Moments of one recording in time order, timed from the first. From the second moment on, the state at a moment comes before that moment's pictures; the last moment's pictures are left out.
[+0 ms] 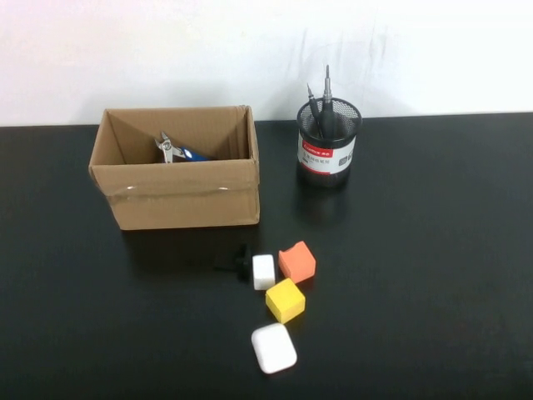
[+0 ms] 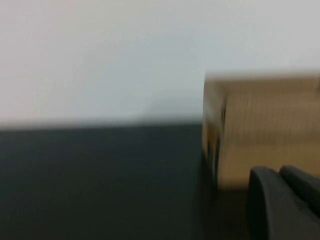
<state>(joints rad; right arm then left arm) -0.06 -0.01 0.03 -0.23 0.38 0.29 -0.11 0.06 0.01 0.04 0.06 0.01</state>
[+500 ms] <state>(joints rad) -0.06 -0.01 0.03 -0.23 0.38 0.29 -0.10 -0.01 0.03 -0.12 0.35 0.01</state>
